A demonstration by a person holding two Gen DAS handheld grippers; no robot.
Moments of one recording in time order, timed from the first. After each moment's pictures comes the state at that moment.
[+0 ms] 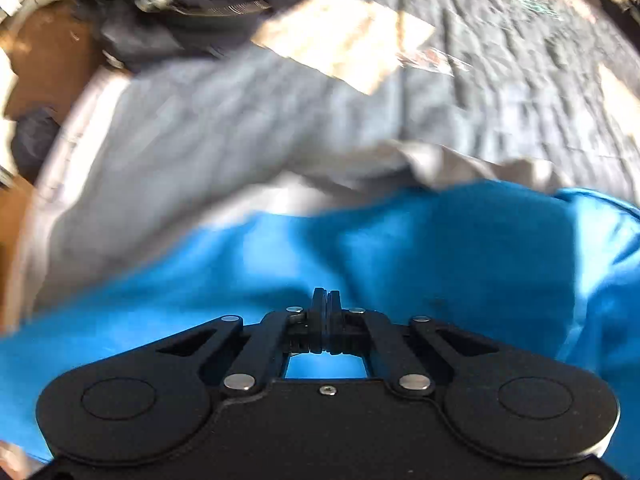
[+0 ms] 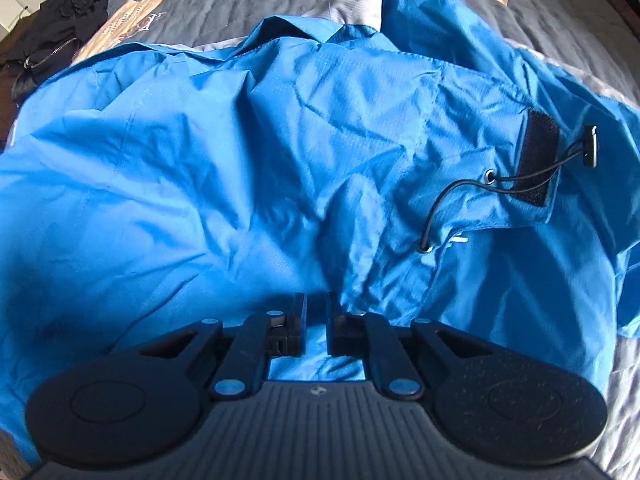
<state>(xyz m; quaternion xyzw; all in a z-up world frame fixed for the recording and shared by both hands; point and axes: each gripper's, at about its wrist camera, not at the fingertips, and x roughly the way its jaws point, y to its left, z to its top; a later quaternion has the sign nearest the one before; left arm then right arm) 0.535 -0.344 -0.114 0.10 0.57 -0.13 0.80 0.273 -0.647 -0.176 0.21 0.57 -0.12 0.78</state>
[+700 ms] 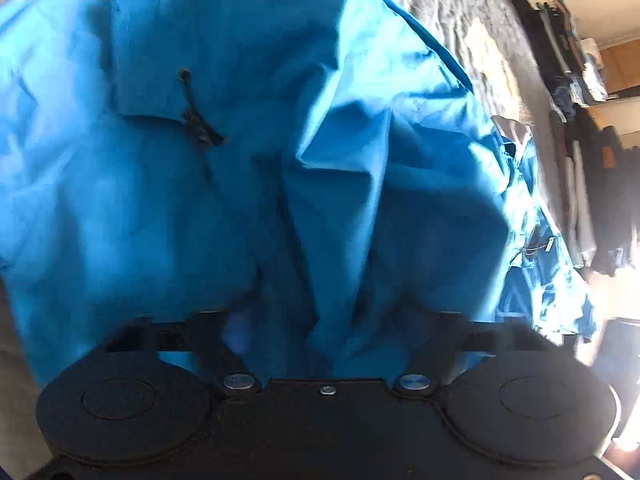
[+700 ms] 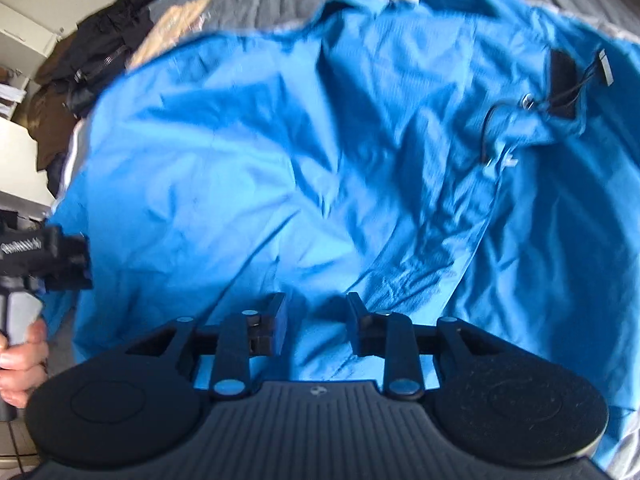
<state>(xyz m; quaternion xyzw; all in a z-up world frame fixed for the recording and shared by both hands) 0.440 -0.383 -0.163 -0.08 0.67 -0.29 0.68 0.252 -0.619 -0.165 0.30 0.57 -0.06 0.76</state>
